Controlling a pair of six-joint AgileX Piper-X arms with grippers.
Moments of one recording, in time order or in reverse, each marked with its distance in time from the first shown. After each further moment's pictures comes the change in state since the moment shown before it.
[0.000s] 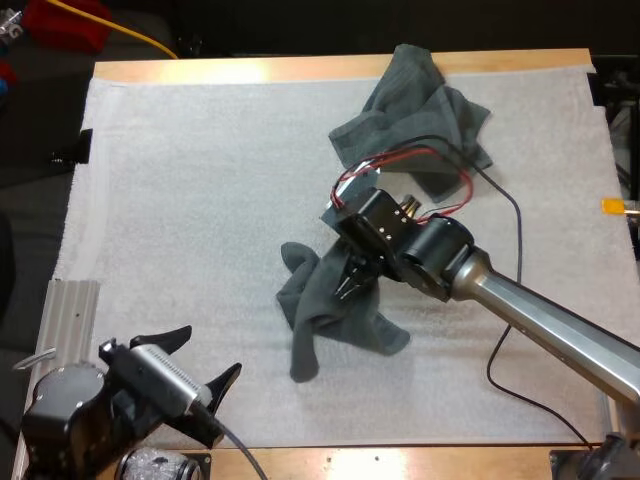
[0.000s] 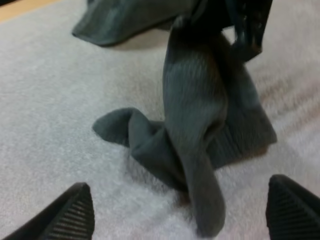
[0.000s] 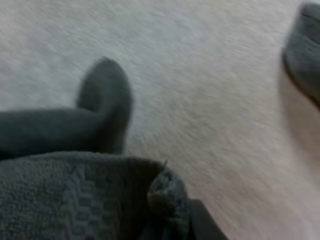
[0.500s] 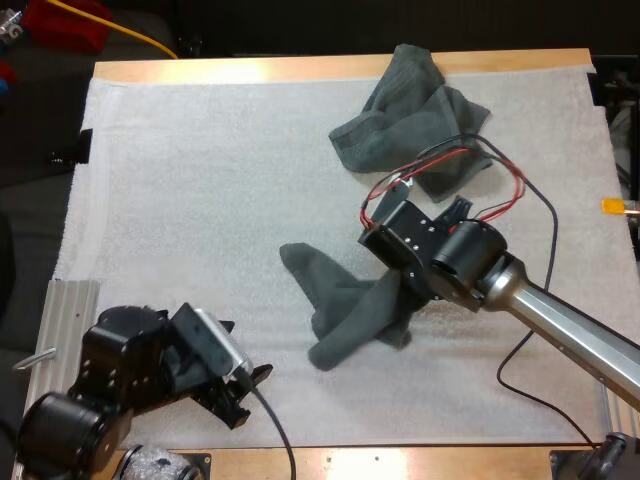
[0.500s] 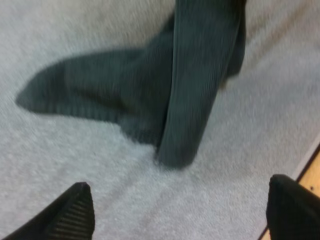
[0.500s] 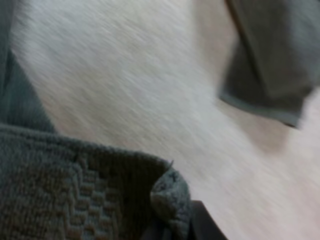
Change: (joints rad) left arm -0.179 0.258 0.000 0.000 0.000 0.046; right arm 0.000 -0.111 0.002 0.324 0.291 -0.149
